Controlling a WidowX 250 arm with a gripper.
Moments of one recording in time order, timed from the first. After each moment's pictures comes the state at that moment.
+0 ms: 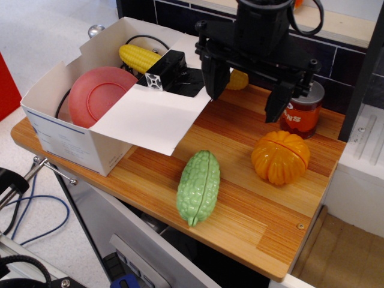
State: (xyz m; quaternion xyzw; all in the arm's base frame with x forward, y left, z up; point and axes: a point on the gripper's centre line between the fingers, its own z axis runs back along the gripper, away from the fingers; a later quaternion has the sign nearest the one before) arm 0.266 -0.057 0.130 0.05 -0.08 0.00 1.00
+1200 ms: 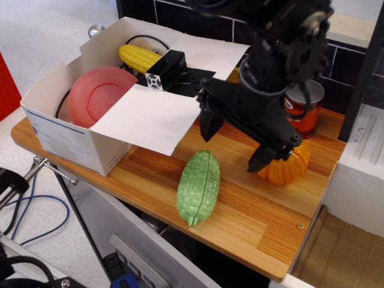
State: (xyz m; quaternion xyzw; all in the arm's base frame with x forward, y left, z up) arm 0.259 -0.051 0.067 0.13 -0.08 -0.05 0.99
